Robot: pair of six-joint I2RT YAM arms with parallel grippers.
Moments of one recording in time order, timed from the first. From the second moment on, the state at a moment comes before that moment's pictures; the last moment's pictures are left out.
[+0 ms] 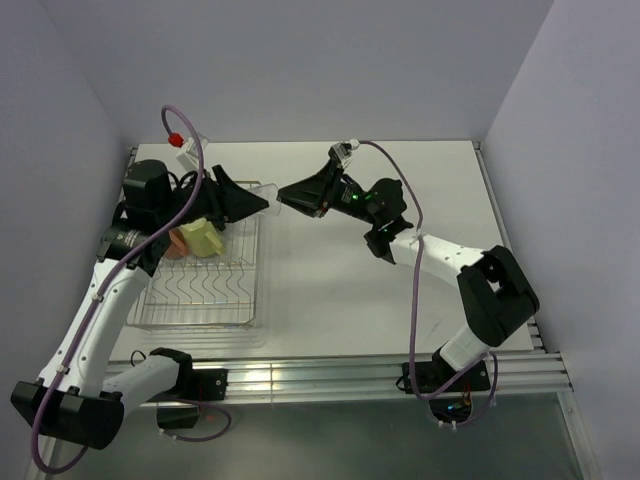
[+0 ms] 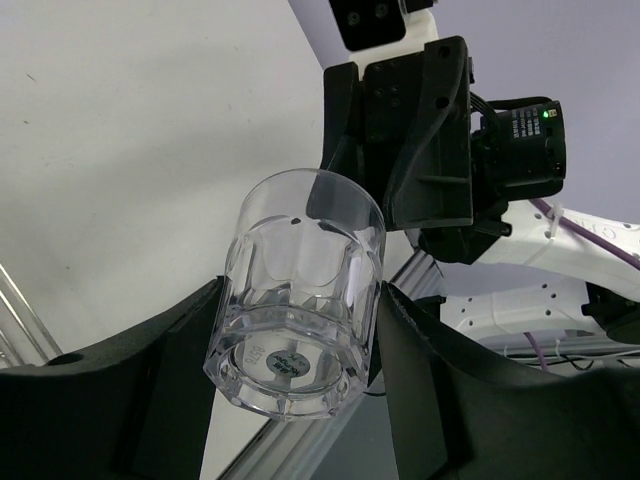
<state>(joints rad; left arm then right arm) -0.25 1.05 1.15 -0.36 0.68 -0.63 0.59 1.58 0.96 1.01 -0.65 1.54</state>
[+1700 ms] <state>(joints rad) -0.34 1.60 1.36 -0.82 -0.09 -0.35 0.54 1.26 1.05 -0.17 -0.04 0.77</state>
